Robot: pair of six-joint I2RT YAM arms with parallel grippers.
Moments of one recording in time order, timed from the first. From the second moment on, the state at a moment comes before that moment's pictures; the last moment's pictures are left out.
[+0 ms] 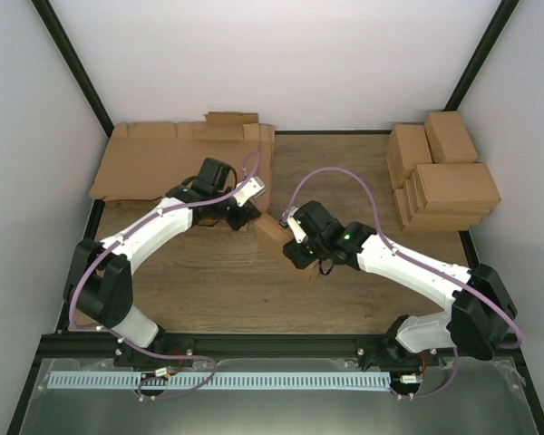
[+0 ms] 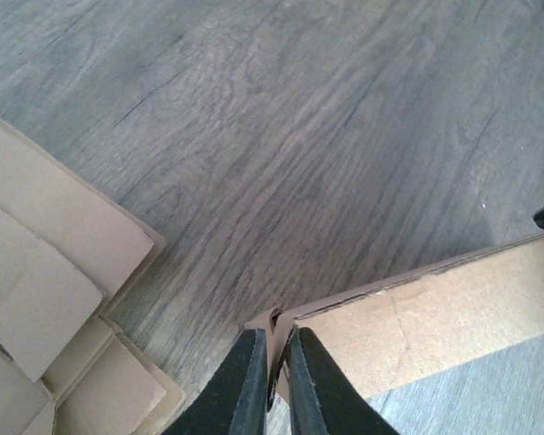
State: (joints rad) left arm -0.49 1.57 1.16 -0.49 0.44 0.31; right arm 0.83 1.33 0.95 -0.56 -0.02 0.12
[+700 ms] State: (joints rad) left arm -0.54 1.39 1.01 -0.41 0.35 0.04; right arm 0.84 1.33 0.95 -0.56 -0.02 0.12
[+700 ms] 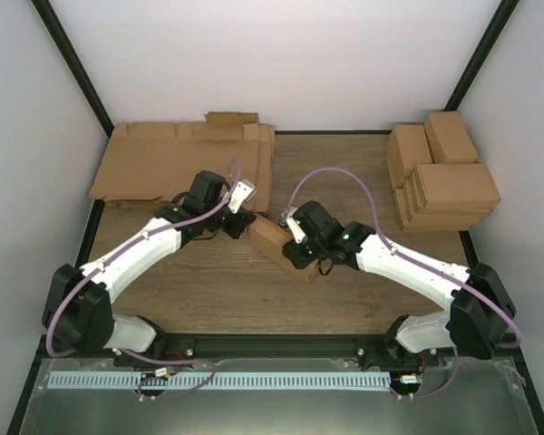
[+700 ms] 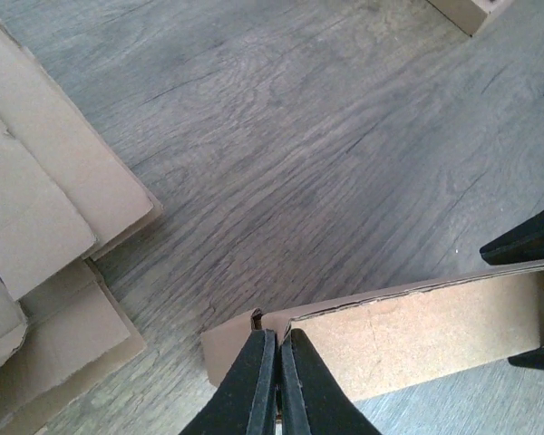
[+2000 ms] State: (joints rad) left arm -0.67 1.26 0.78 -0.18 0.09 -0.13; right arm 0.84 1.04 1.00 -0.89 0.10 0.59
